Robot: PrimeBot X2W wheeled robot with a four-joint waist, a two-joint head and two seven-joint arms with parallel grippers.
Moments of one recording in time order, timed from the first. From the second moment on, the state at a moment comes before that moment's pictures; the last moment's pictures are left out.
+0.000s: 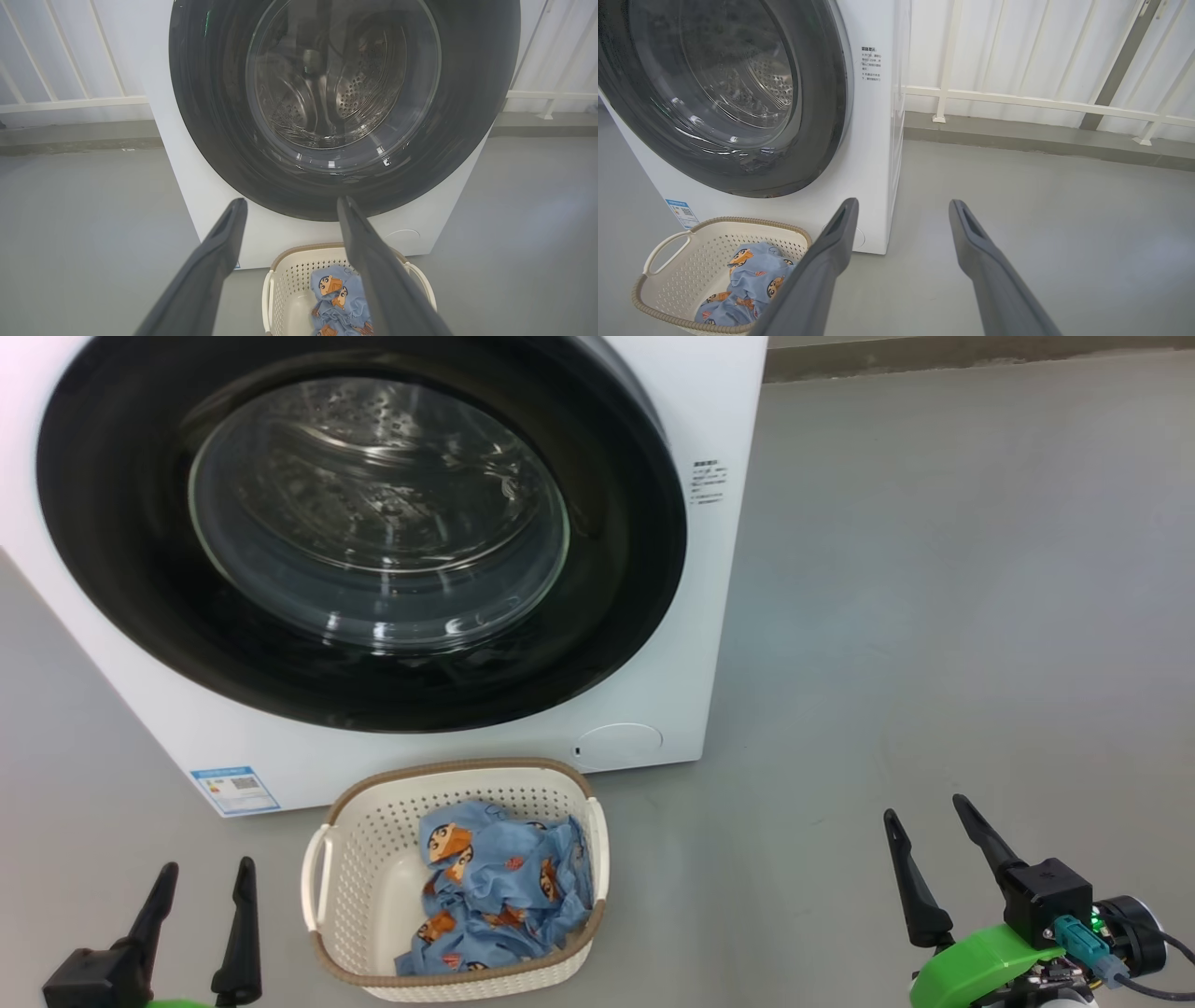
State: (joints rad) left arm -0.02 0.11 0.11 0.25 -0.16 -0.13 -0.25; right arm -0.08 -0.05 -0.08 0.26 -0.03 0.13 -0.25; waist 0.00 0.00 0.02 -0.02
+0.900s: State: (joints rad) left arm -0.02 0.11 0.11 0.25 -0.16 -0.13 -0.26; right arm -0.08 -0.05 -0.08 0.26 -0.03 0.13 -0.25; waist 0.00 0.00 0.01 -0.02
